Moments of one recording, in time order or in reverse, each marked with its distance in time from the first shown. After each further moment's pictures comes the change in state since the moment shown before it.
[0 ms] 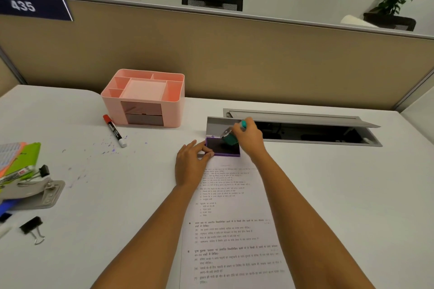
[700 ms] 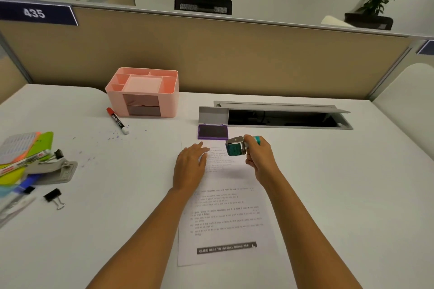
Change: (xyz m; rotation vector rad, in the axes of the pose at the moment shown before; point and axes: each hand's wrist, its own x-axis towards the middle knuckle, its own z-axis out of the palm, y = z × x) left_hand -0.082 0.010 -0.018 0.161 -0.111 0.166; right_hand -0.115 0.023 -0.050 0.399 0.040 0.232
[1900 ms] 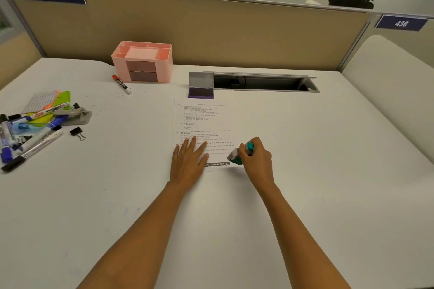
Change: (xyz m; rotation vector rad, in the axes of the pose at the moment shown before) left_hand -0.168 0.008 0.023 0.399 -0.091 0.104; right_hand -0.160 0.097 -0.083 -0.374 0.113 -0.317
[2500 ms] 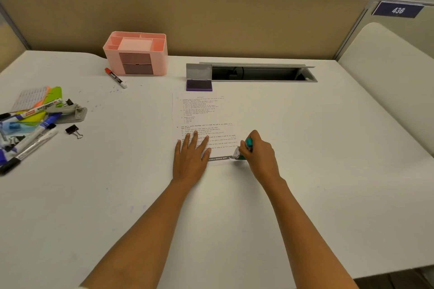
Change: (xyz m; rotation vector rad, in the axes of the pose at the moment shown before) left_hand -0.001 -0.003 0.003 0.015 -0.013 0.031; right_hand -0.001 -0.001 0.000 -0.281 -0.083 -0.102
